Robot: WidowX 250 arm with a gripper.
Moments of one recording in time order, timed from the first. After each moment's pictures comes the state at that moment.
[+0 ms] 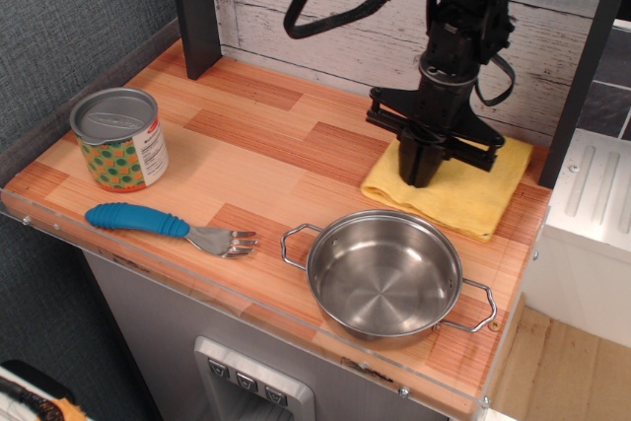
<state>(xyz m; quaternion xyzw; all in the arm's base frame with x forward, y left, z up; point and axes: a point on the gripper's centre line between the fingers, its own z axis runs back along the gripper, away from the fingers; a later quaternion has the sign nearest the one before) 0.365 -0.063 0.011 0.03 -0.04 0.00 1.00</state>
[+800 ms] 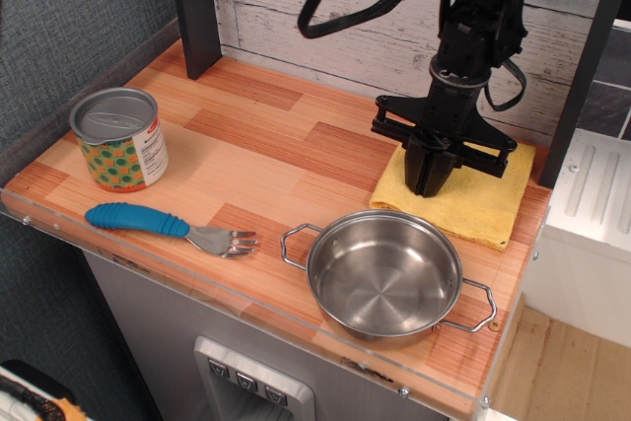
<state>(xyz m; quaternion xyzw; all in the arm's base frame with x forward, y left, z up) 0.360 -0.063 0.016 0.05 -0.01 0.02 1.00</state>
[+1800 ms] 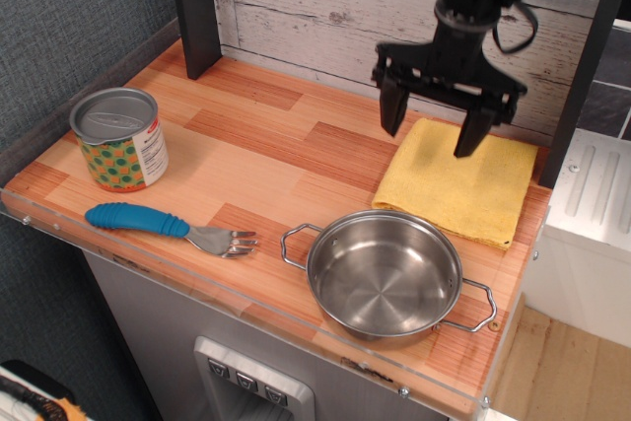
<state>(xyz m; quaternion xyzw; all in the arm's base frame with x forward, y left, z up) 0.365 -0.057 0.067 0.07 -0.06 0.04 1.00</state>
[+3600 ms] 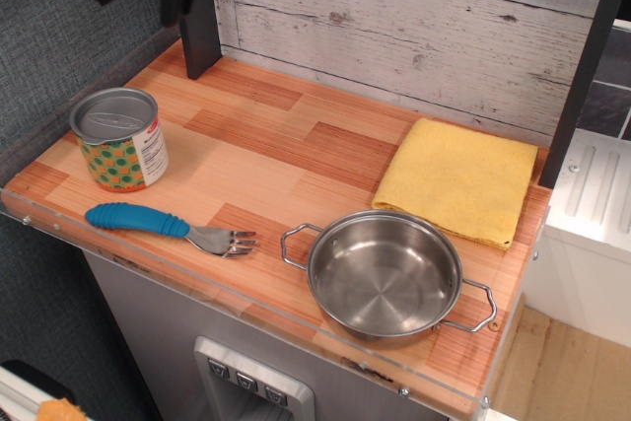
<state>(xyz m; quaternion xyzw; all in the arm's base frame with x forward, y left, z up) 0.308 0.169 0.138 0.11 -0.01 0.09 0.99</state>
